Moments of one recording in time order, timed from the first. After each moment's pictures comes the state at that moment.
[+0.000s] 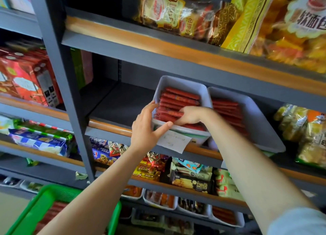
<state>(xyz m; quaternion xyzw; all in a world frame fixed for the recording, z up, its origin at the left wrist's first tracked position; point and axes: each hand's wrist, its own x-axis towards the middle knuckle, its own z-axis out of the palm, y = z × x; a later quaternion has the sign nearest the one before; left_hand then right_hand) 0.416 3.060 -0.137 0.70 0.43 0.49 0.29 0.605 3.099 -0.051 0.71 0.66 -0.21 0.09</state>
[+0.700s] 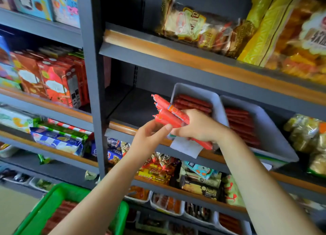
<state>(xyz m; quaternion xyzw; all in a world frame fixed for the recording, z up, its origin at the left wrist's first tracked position) 0.352 3.024 -0.109 0.59 0.33 0.48 0.55 0.519 3.013 -0.008 0.63 0.72 -0.27 -0.15</state>
